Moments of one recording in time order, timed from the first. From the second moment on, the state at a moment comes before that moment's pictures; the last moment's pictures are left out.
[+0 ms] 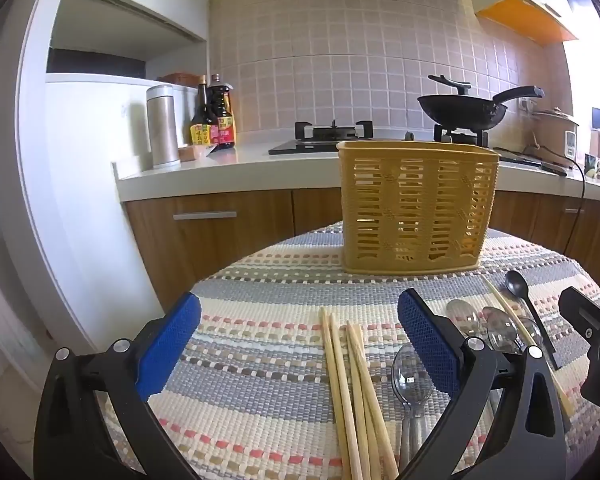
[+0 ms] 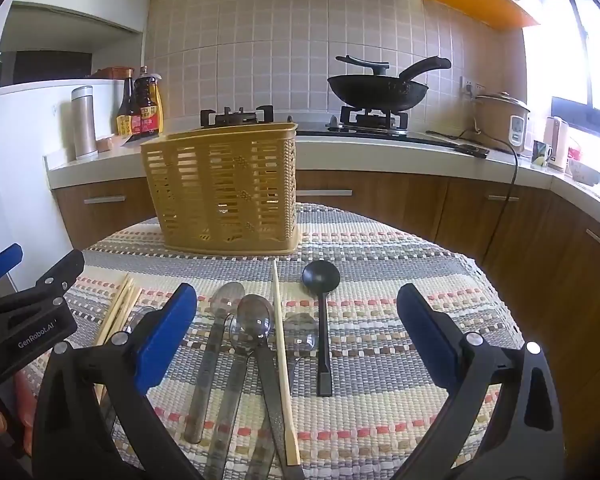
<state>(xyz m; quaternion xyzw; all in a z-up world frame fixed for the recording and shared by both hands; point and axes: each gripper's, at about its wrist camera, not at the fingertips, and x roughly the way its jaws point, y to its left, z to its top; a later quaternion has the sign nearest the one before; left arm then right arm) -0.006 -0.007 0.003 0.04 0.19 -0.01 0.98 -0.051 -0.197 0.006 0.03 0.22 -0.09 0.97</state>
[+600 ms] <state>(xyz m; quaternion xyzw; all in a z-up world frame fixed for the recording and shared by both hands) -0.003 -0.008 0.001 0.04 0.19 -0.02 0.98 -0.048 -0.196 0.006 0.02 0.23 -0.08 0.97</state>
